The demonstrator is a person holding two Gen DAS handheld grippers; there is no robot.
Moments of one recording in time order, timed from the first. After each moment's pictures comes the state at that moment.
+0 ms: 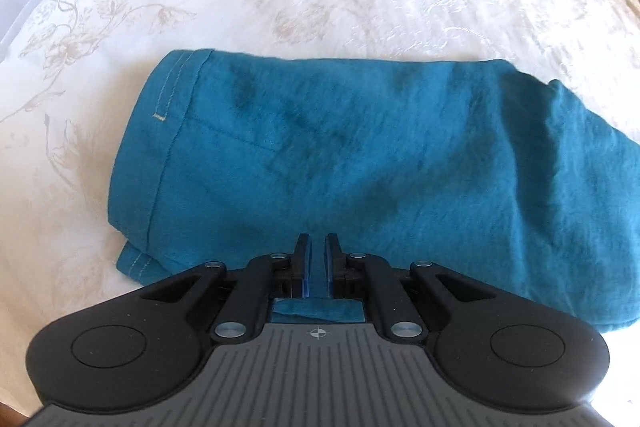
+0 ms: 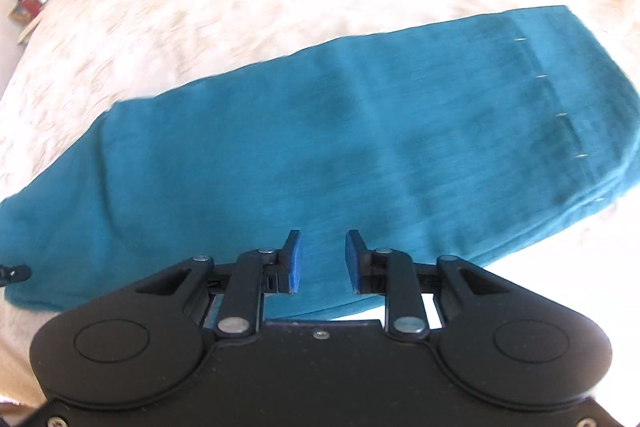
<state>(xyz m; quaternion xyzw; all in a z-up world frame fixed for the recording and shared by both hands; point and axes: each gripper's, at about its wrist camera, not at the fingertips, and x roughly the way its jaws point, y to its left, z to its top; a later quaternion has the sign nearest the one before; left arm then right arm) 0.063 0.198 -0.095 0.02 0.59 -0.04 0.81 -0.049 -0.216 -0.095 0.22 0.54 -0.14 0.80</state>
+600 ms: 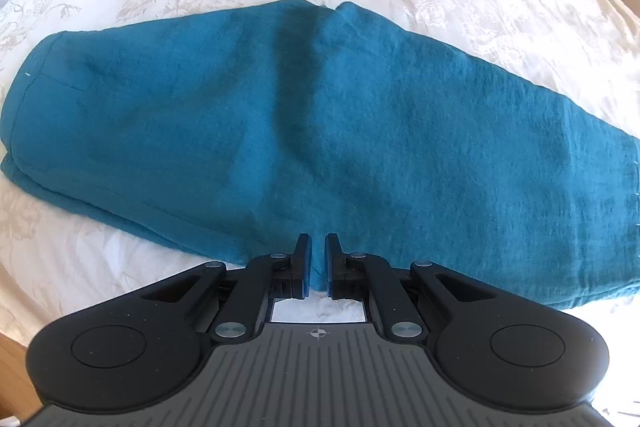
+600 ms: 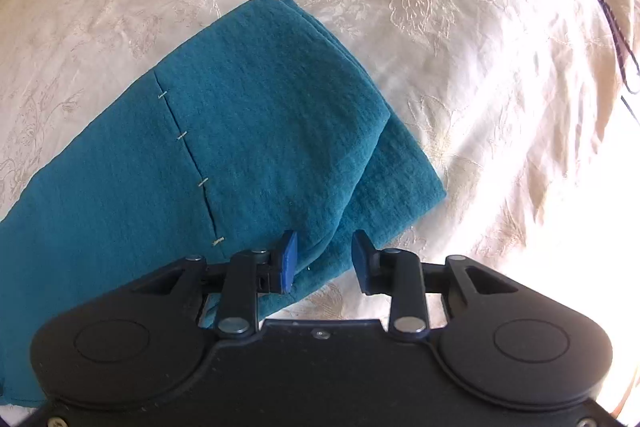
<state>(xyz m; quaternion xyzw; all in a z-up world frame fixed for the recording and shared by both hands) -0.012 0.013 -0.099 0.00 0.60 -0.03 0.80 -0.133 -0.438 -0.145 0.29 0.52 -0.27 0.76</state>
